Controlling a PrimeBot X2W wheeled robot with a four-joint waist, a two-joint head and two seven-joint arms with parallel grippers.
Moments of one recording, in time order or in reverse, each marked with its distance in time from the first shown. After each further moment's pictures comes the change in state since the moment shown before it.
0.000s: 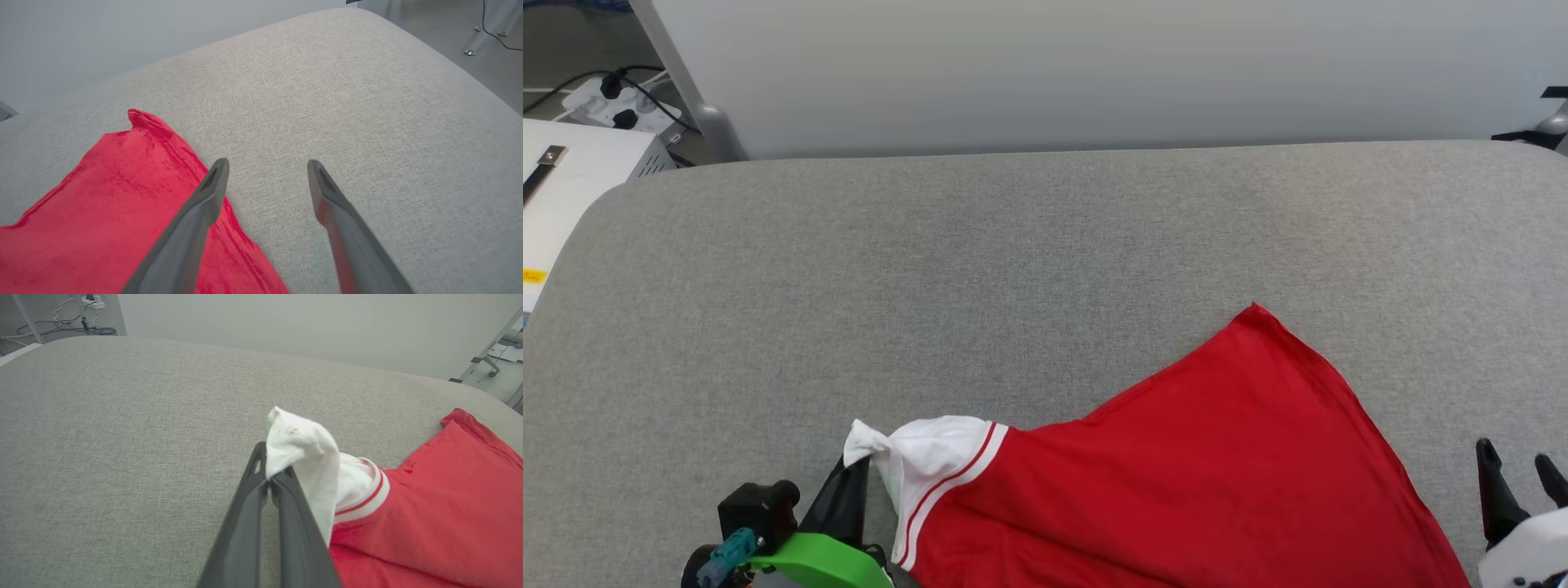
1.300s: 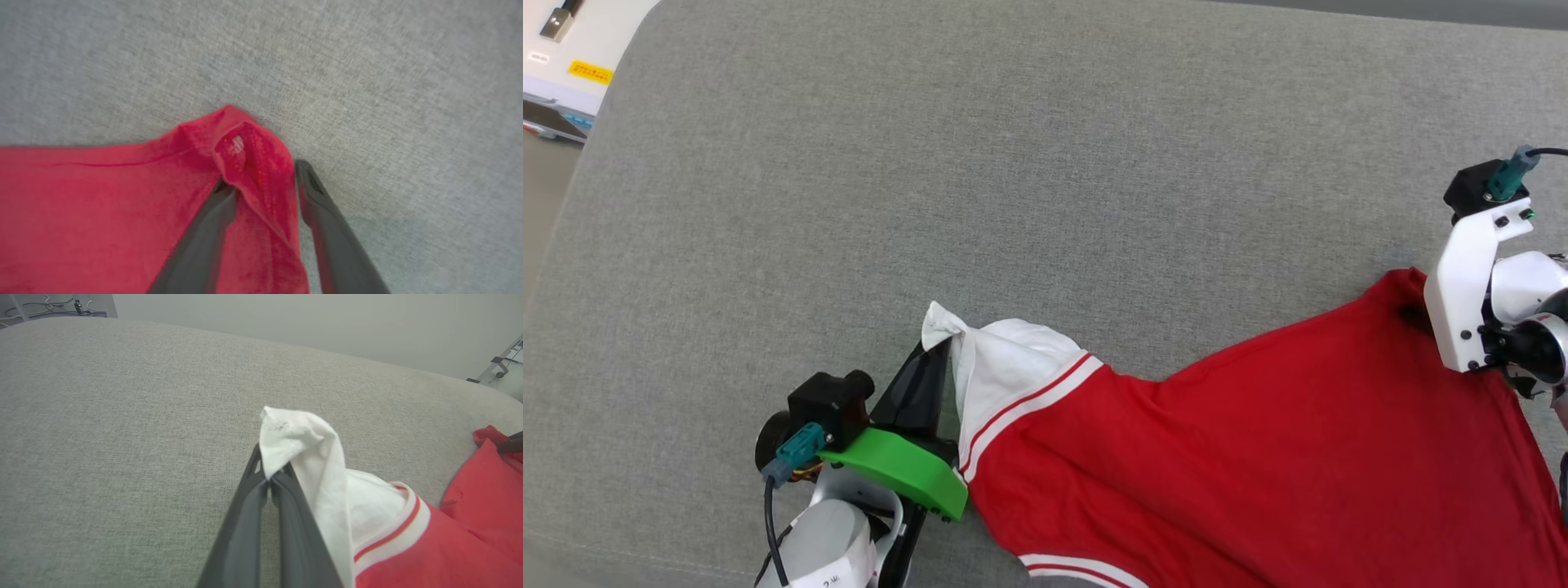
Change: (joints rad) left arm -0.253 -0.058 -0.117 0.053 0.018 -0.050 -0.050; right arm -0.785 -0.432 0.764 0.479 0.249 -0.001 0.706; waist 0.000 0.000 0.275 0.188
